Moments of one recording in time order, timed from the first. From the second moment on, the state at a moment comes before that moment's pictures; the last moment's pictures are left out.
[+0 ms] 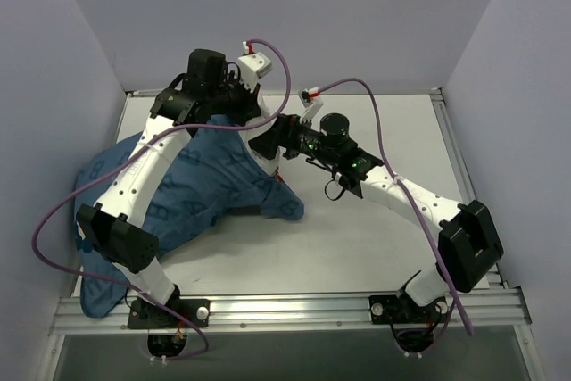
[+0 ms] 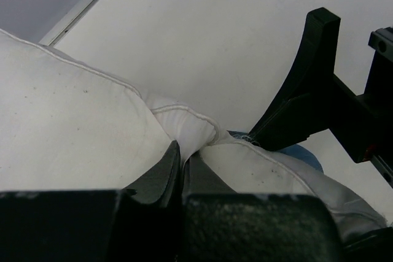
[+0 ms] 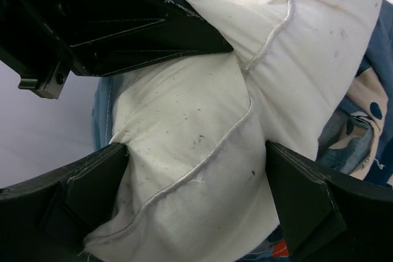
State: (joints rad) left arm -0.45 1.69 1.91 -0.78 0.34 0.21; right arm 0.67 1.51 1.11 0.29 -0.32 0.65
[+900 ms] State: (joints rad) left arm -0.48 1.63 1.90 -0.96 0.41 0.37; right arm 0.69 1.61 0.88 0.46 -0.27 0.86
